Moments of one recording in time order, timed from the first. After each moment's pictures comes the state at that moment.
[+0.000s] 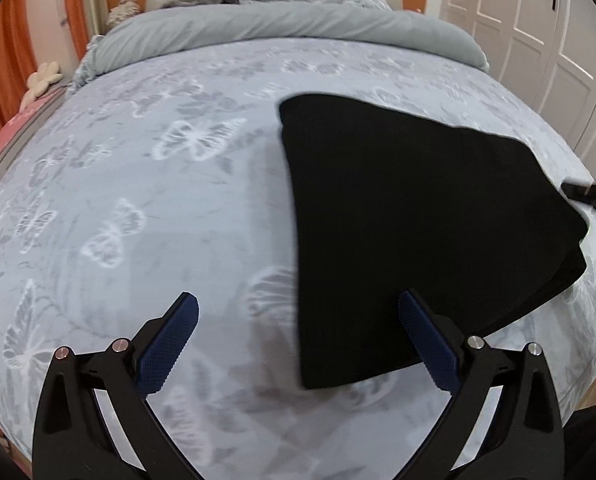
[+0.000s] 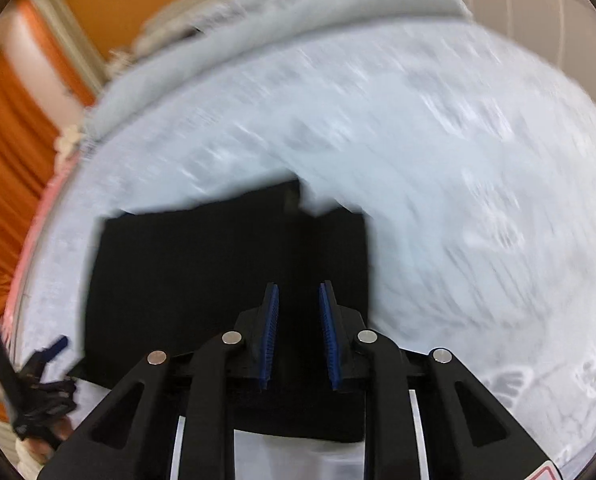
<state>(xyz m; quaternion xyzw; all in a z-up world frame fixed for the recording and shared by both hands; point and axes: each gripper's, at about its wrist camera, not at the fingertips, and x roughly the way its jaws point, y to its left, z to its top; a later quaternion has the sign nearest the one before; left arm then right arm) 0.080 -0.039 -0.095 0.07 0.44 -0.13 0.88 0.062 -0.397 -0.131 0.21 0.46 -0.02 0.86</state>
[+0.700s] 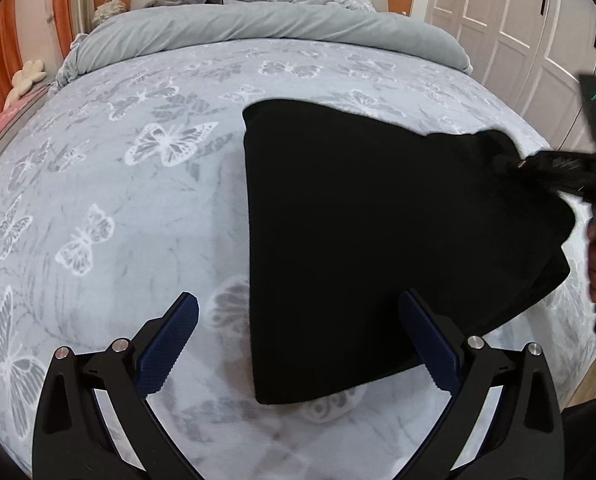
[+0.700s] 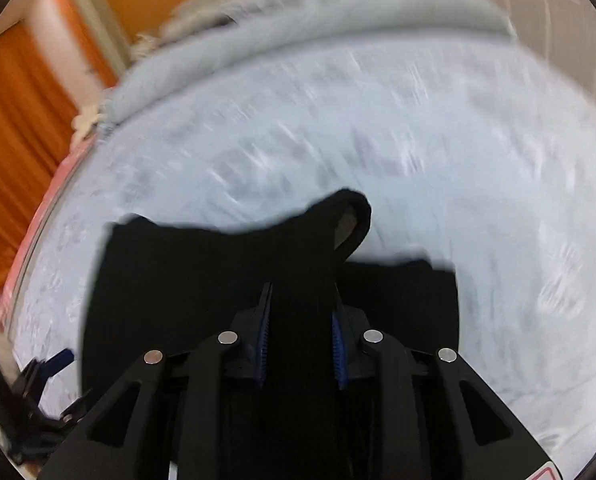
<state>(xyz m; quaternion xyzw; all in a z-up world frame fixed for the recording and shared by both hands) 0.083 -0.045 -0.089 0.05 0.44 -0.16 0.88 0.108 -0.346 -0.102 0.16 0.41 0.03 0.90</state>
